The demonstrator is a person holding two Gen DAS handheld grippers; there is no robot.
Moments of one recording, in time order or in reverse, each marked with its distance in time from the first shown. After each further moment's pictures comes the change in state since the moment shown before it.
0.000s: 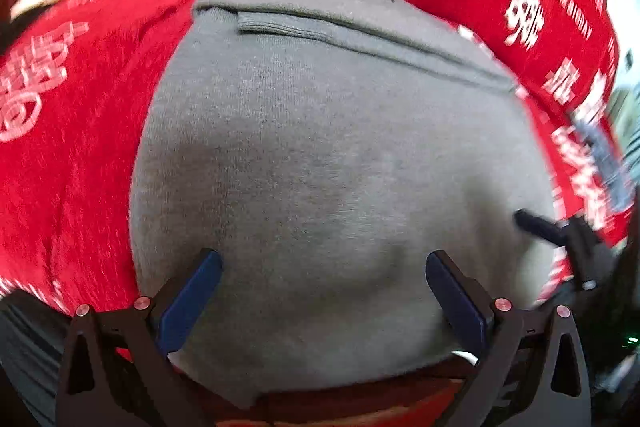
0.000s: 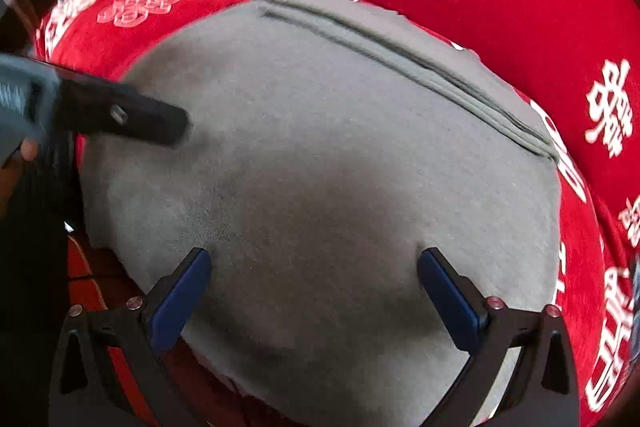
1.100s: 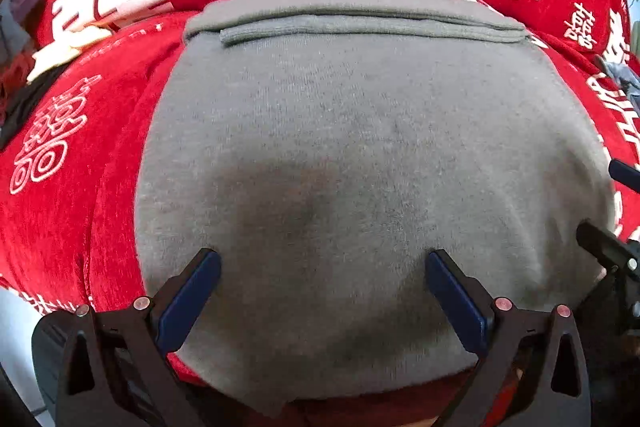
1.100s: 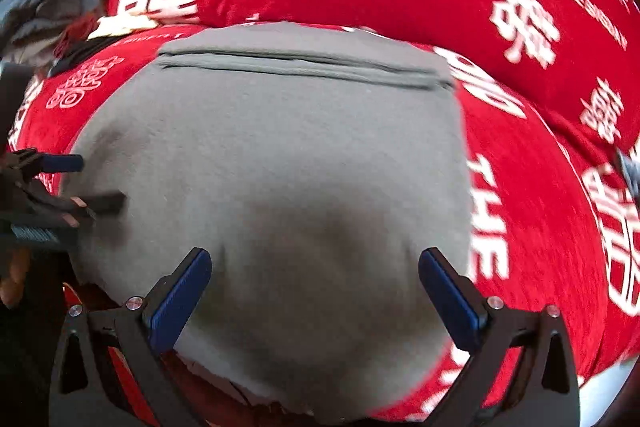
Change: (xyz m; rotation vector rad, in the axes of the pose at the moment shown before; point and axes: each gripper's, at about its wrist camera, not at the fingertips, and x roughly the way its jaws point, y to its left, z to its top) left arm 0.015 -0.020 -0.032 0.149 -0.062 0.206; right arm -0.036 -0.079 -0.034 0.318 -0.089 -0.061
